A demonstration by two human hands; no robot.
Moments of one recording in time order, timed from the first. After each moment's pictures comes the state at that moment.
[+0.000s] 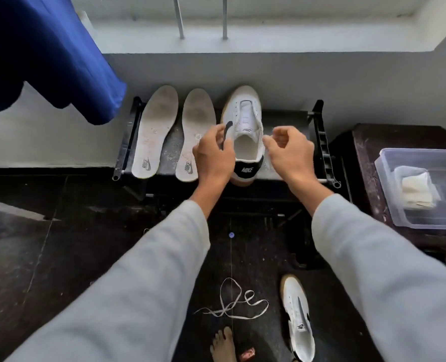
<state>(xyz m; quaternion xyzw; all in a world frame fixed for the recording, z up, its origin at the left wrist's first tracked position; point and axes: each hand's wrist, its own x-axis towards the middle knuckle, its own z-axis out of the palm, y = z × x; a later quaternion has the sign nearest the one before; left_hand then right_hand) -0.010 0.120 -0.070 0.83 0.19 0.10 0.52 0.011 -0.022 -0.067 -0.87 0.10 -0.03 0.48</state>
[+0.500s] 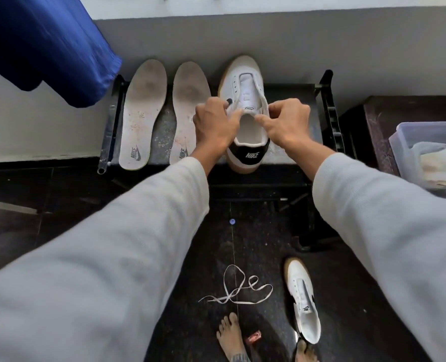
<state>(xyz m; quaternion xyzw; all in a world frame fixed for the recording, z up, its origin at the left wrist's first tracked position) 0.052 0.131 -0.103 0.92 0.14 0.05 0.37 0.063 -0.004 -0.101 -0.92 0.12 0.01 0.38</state>
